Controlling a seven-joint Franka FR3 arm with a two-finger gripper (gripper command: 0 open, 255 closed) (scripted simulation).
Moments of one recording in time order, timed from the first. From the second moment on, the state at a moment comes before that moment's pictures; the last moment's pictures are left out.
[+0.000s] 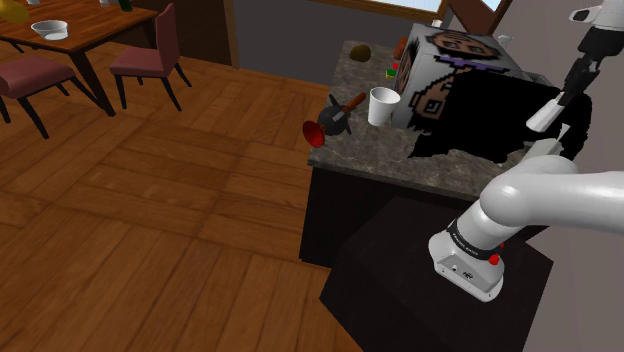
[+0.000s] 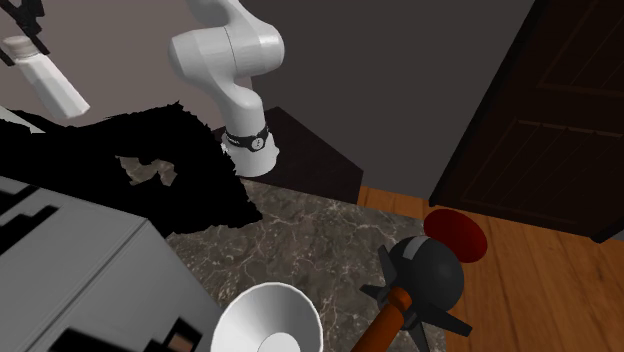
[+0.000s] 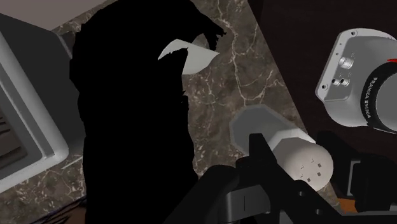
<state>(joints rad) -0.23 -0.94 -0.62 -2.25 -0.57 1.27 -0.93</state>
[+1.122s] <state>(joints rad) -0.26 -1.01 -0.72 -2.48 -0.65 1.44 -0.89</state>
